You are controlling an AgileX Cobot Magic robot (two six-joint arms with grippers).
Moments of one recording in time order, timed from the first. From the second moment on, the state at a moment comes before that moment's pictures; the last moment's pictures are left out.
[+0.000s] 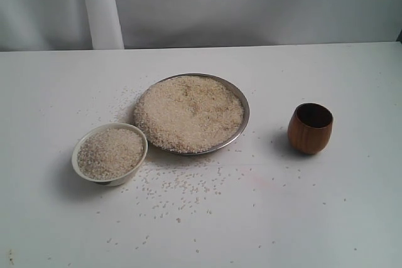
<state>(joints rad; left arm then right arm) 0.03 0.00 0.00 0.06 0.26 -0.27 0.02 0.51 -0.98 -0.03 0.62 -0.33</state>
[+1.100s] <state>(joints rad) 0.03 0.00 0.00 0.06 0.26 -0.27 -0.03 0.01 -0.01 0.01 0.13 -0.03</state>
